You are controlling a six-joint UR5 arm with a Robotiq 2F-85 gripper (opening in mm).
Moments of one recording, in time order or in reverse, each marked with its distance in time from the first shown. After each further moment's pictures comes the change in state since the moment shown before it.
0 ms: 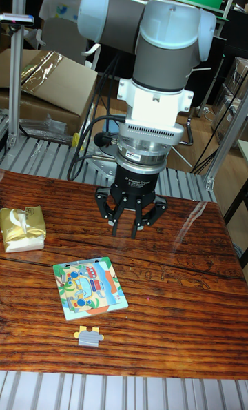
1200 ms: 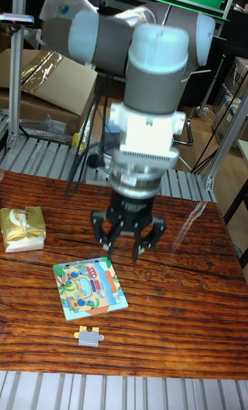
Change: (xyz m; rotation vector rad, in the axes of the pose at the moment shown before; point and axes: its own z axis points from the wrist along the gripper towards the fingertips) arm -0.049 0.001 0.041 -0.030 -0.047 -0.076
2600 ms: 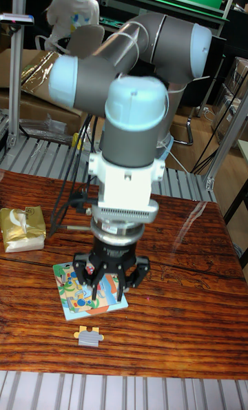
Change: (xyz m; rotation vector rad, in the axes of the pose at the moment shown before) arm -0.021 -0.019 0.033 -0.006 0.023 0.001
